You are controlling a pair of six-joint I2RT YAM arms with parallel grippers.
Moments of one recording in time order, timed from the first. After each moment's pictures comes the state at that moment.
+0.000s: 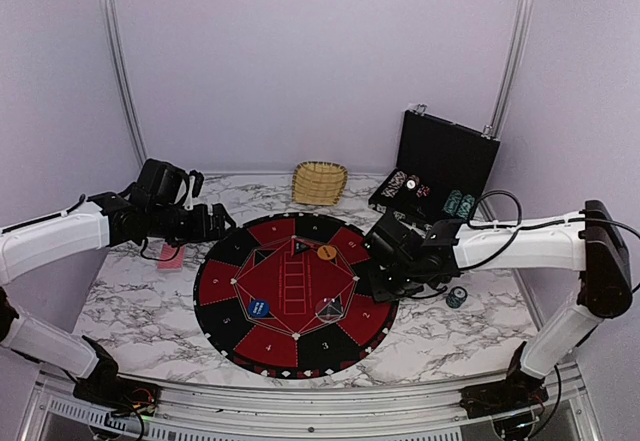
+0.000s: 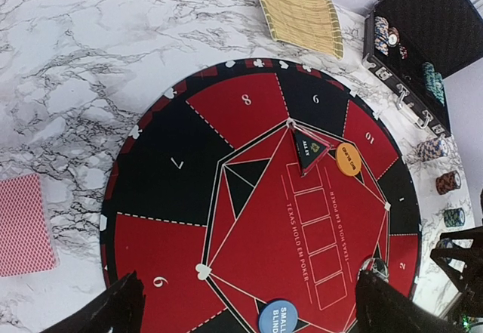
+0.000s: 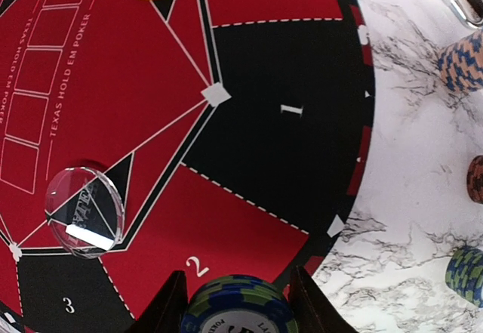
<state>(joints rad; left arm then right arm) -0.52 1.30 0.93 -0.37 0.04 -0.51 0.94 1.58 1.02 -0.60 0.28 0.65</state>
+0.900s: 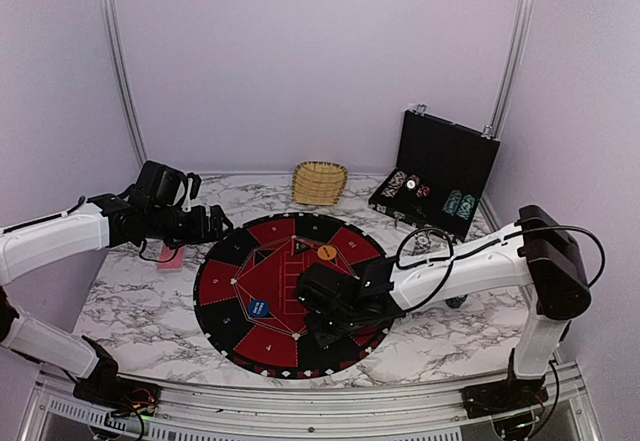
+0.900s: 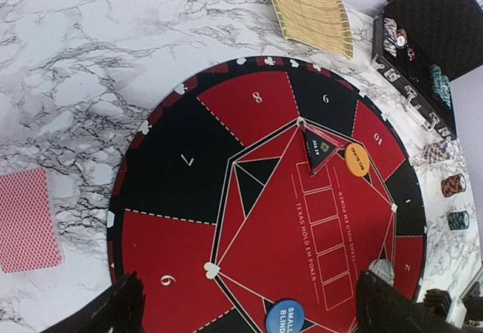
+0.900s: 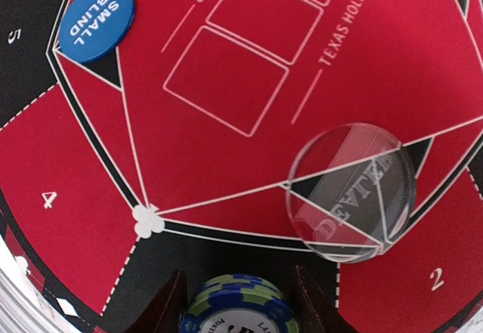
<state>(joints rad) -0.50 1.30 0.91 -0.37 0.04 -0.51 1.22 1.85 1.18 -0.47 0.22 0.62</state>
